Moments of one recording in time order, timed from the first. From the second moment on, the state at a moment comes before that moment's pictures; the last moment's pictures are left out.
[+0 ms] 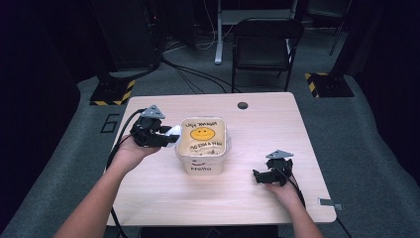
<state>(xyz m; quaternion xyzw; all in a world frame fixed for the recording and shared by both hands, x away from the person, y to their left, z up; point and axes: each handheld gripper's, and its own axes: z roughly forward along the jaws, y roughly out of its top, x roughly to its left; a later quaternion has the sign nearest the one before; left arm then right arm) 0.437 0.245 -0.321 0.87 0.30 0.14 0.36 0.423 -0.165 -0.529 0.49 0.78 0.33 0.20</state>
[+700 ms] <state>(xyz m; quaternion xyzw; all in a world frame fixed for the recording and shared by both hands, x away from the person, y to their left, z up) 0.455 0.217 -0.336 0.88 0.30 0.14 0.35 0.424 -0.166 -0.529 0.48 0.79 0.33 0.20</state>
